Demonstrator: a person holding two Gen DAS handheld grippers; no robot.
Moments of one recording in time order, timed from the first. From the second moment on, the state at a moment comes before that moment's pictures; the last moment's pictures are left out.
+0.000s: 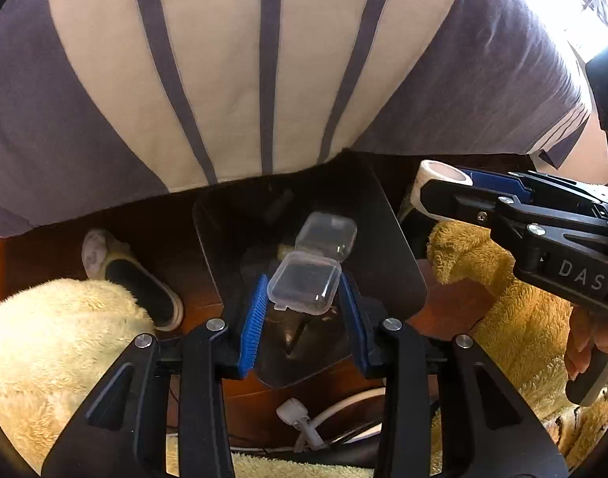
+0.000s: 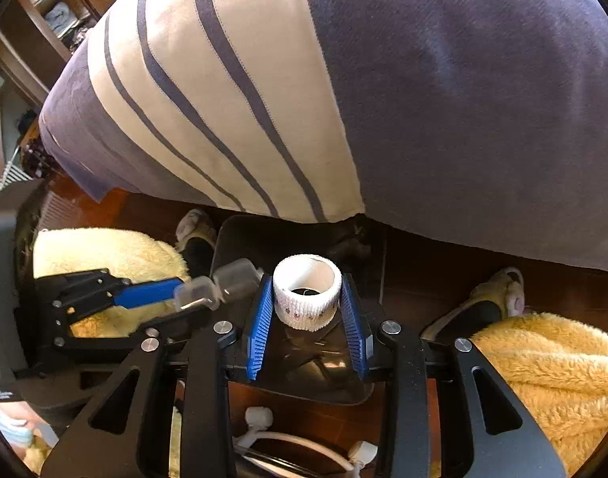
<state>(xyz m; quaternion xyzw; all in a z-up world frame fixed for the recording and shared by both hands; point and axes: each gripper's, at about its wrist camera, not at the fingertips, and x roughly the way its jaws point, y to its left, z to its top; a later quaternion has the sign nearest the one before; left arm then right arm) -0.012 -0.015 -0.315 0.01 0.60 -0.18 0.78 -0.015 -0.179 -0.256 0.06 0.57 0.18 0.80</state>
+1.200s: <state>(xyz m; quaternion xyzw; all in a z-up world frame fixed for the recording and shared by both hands) 0.081 0.005 -0.121 0.04 0.39 -0.10 0.91 0.080 -0.251 -0.097 0.04 0.39 0.09 0.92</state>
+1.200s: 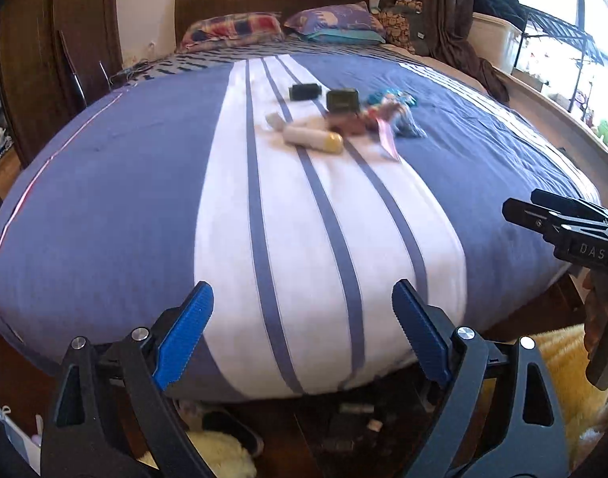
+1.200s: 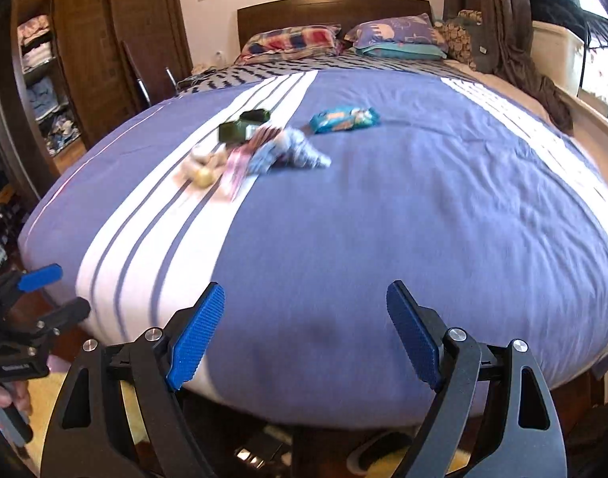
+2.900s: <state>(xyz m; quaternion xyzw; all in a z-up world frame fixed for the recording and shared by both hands) 0.219 -0.020 -0.135 0.05 0.42 -0.16 0.89 0.185 -0.256 -0.101 0.01 0.42 0.11 0.90</state>
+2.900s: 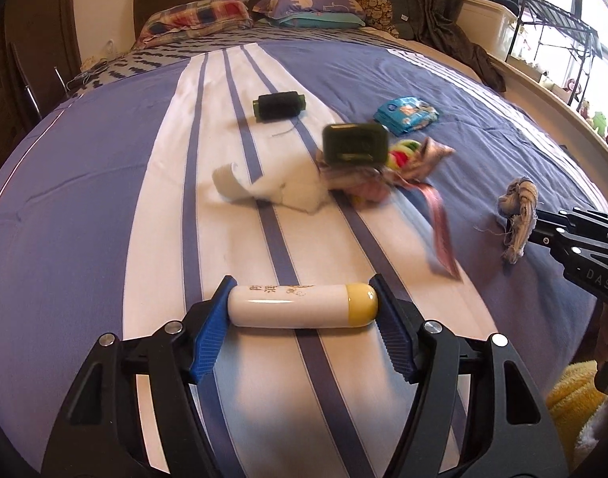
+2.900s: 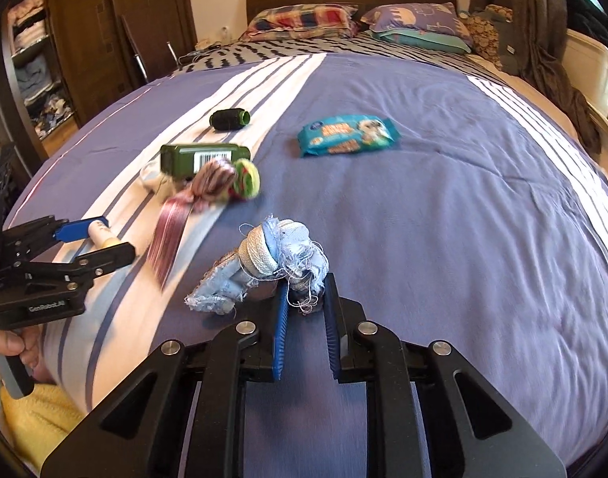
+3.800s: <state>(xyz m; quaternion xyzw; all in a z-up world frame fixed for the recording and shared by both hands) 0.016 -0.004 -0.166 0.01 0.44 -0.16 0.88 0.003 -0.244 -0.130 0.04 0.45 0.12 0.88</state>
